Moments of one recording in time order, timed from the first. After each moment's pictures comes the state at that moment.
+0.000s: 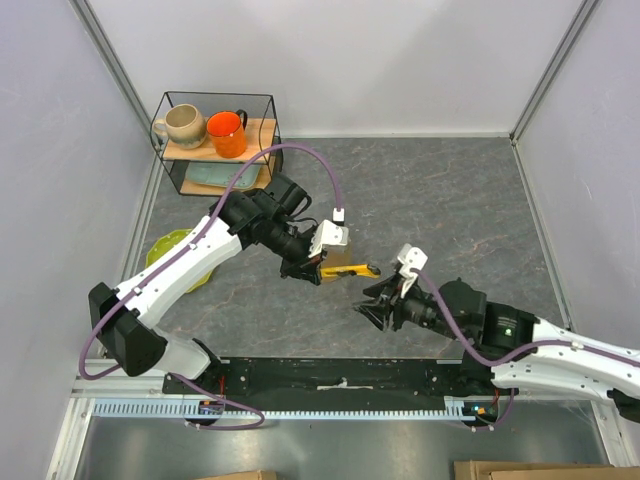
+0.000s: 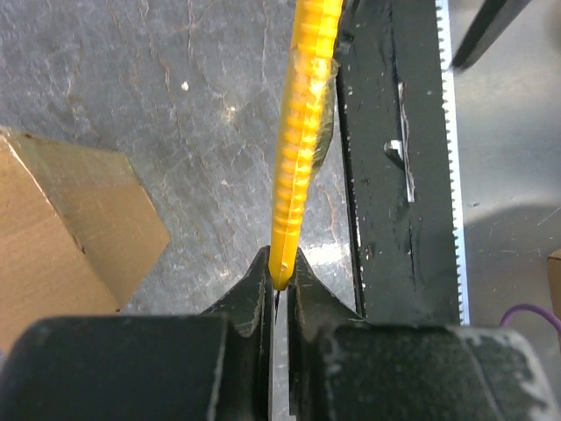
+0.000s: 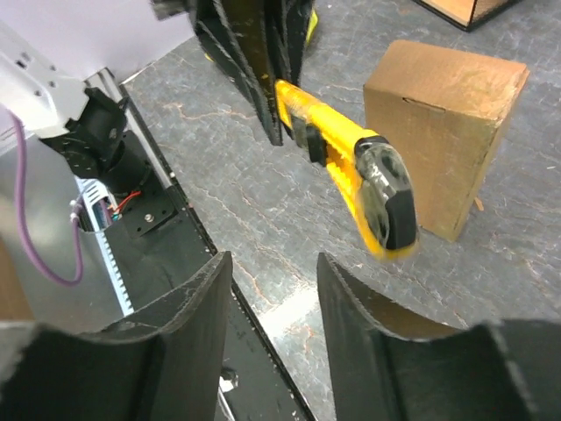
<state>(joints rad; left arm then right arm) -0.72 1.43 1.42 -1.11 0.72 0.74 1.24 0.66 0.64 -0.19 0.19 0.31</state>
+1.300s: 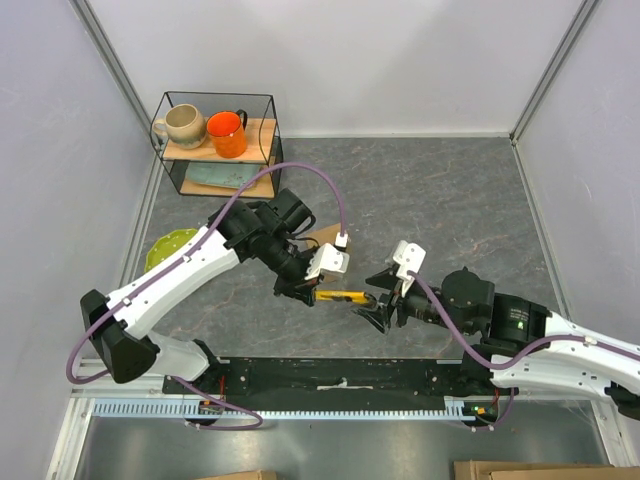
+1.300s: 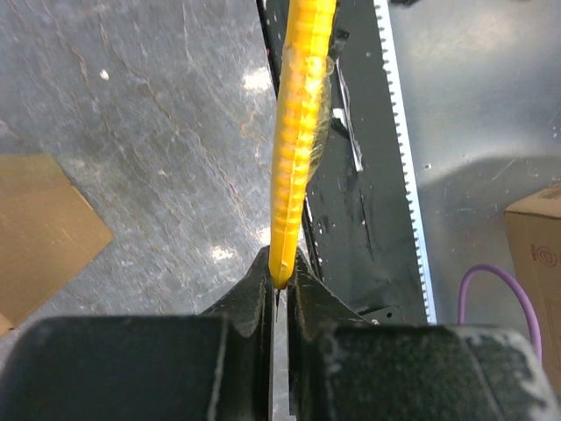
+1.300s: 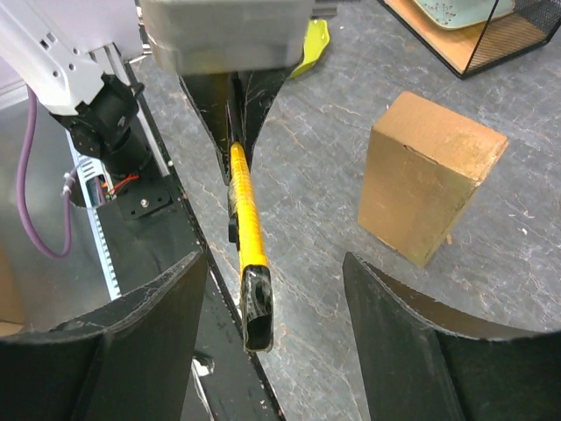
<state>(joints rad) -0.83 1.38 1.39 -1.24 0.67 0.78 1.24 0.70 0.83 -0.36 0.13 0.14</state>
